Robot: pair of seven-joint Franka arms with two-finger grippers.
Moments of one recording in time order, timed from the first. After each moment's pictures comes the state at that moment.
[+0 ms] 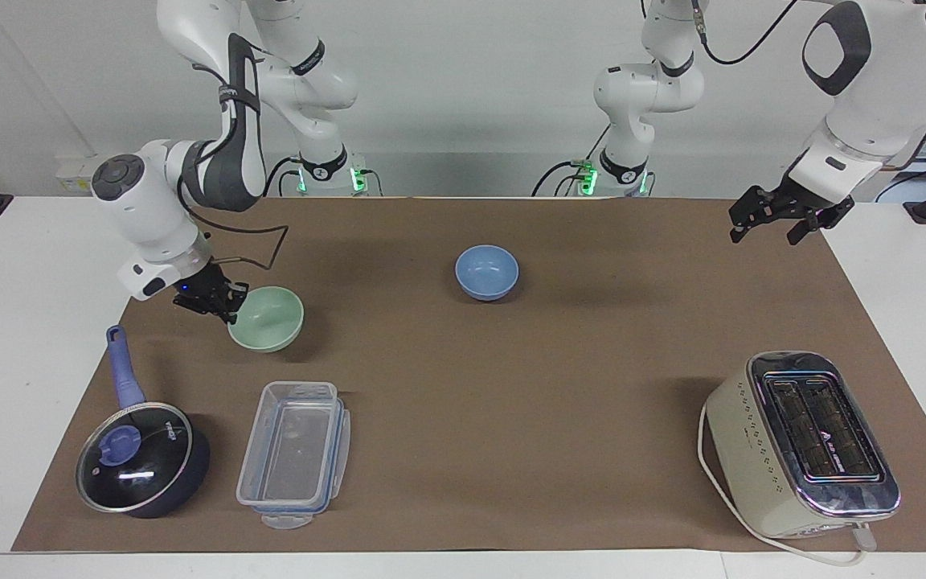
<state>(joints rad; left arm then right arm) -0.04 0.04 0.02 -1.58 -0.04 1.56 0.06 -0.02 0.04 0.01 -1.97 0.10 2.00 -0.12</state>
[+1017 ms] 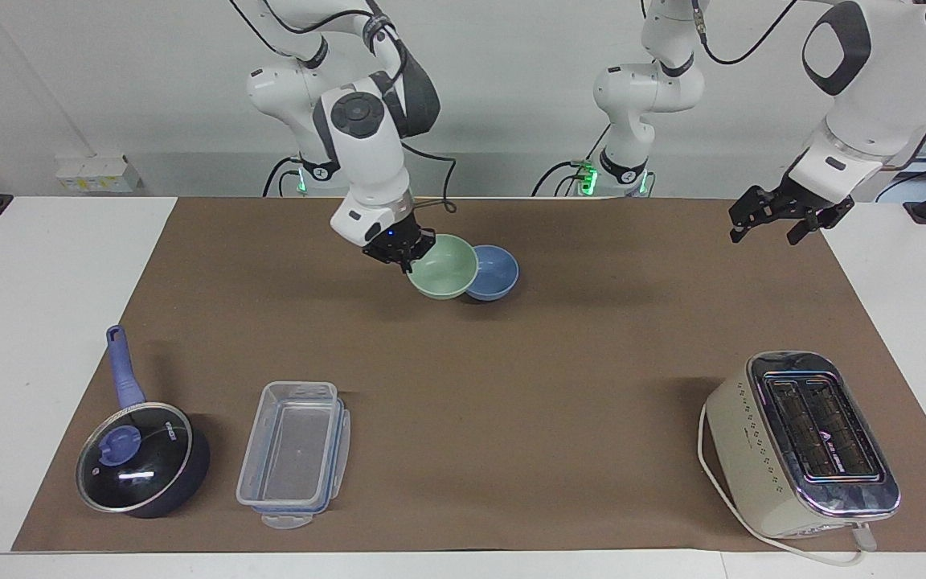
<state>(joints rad) -0.04 0.04 0.02 -1.58 -0.04 1.56 0.06 0.45 0.06 0.04 -1.98 0.12 2.04 0.35</state>
